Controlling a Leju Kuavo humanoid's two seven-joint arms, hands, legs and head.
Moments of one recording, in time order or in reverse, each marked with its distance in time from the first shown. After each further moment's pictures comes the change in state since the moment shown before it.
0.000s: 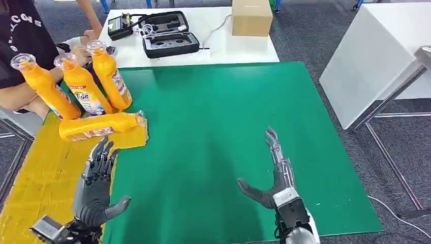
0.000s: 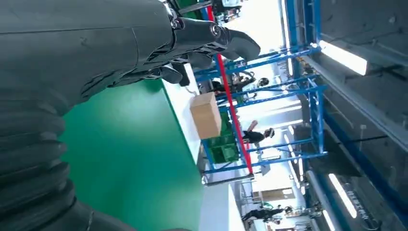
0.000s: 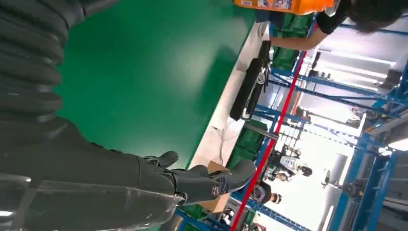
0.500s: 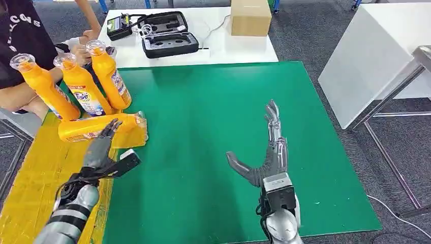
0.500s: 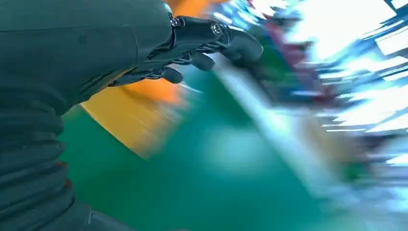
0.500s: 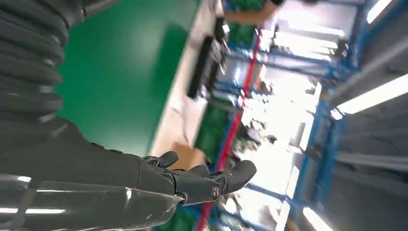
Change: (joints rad) left arm -0.347 0.124 -0.015 0.522 -0.273 0.259 0.037; right arm -0.124 0.048 0.070 0.050 -0.040 -0.102 -0.017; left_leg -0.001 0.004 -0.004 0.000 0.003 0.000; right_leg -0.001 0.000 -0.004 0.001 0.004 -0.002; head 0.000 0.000
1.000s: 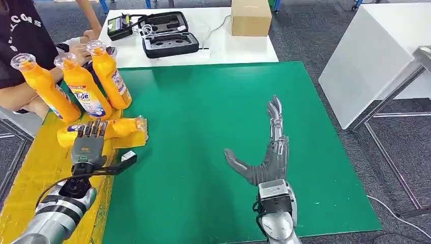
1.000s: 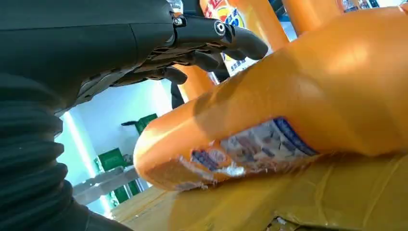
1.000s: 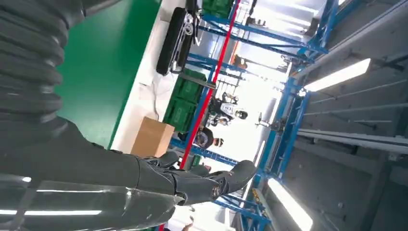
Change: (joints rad) left arm -0.351 0.202 -0.282 0.591 -1.170 0.525 0.891; right arm -0.056 0.023 0.086 -0.008 0.103 -0.213 -0.064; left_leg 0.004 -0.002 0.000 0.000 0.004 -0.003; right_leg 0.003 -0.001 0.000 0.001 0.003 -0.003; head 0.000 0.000
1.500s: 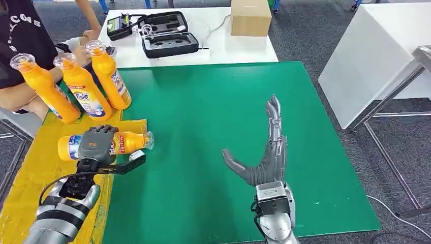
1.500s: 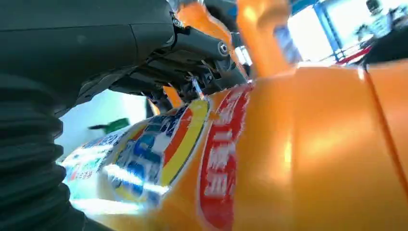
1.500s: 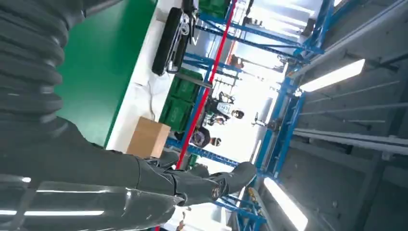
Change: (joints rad) left arm 0.080 -0.010 0.015 -0.286 0.000 -0.180 -0.096; right arm 0.000 0.010 0.009 -0.004 0.013 0.001 -0.006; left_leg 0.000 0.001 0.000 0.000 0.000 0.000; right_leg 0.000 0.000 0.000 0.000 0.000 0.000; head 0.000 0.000
